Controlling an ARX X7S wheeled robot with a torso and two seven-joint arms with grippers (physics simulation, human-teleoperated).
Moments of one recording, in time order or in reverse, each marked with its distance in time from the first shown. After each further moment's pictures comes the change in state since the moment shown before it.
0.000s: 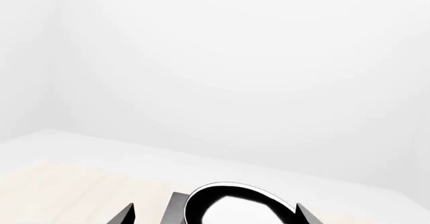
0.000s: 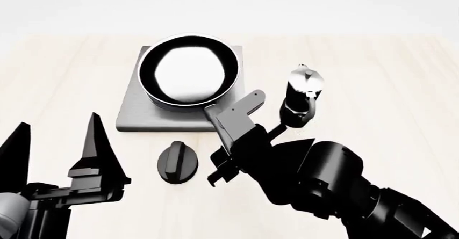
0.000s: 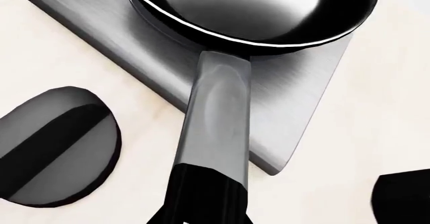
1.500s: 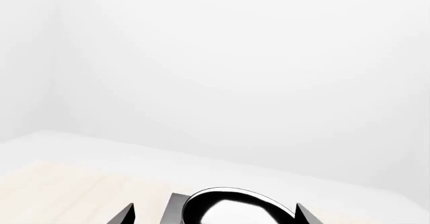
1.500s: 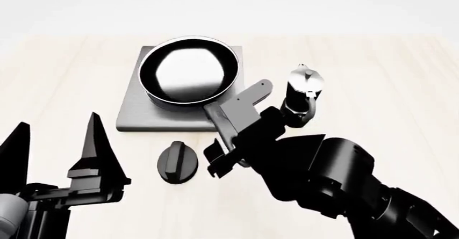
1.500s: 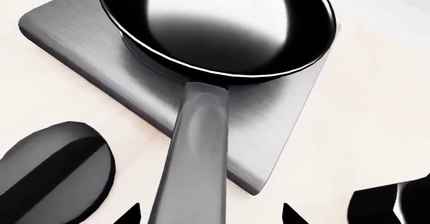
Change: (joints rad) left arm -0.002 -0.025 0.019 0.002 -0.004 0.020 -0.023; right arm 0.000 0.017 0.061 -0.066 -0.001 0.002 0.022
